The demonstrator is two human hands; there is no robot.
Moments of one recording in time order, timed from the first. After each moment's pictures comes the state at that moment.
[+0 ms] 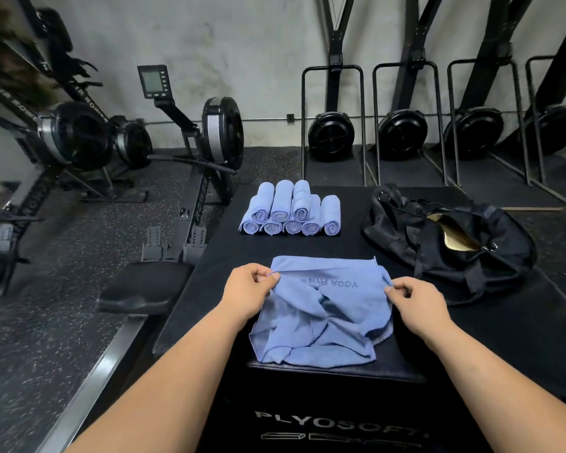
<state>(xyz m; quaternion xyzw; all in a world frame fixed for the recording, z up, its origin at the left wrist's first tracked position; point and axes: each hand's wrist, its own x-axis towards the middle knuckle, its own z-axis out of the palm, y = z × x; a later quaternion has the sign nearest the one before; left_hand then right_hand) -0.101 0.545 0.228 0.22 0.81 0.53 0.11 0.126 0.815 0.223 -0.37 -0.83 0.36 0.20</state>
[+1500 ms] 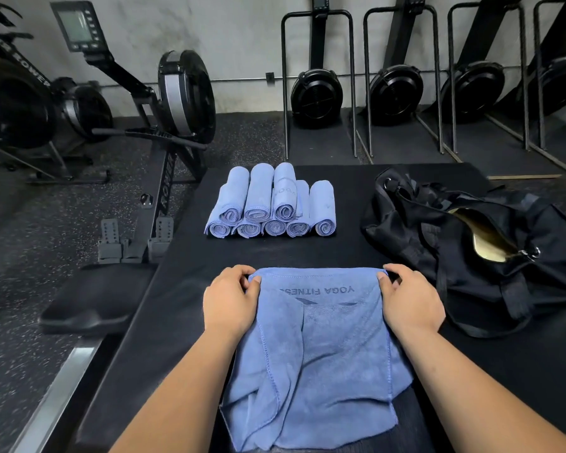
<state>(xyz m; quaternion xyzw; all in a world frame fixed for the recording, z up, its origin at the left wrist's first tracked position) -0.186 0.623 0.160 0.22 0.91 0.35 0.00 0.017 0.871 0.167 -0.51 -0.80 0.22 0.21</state>
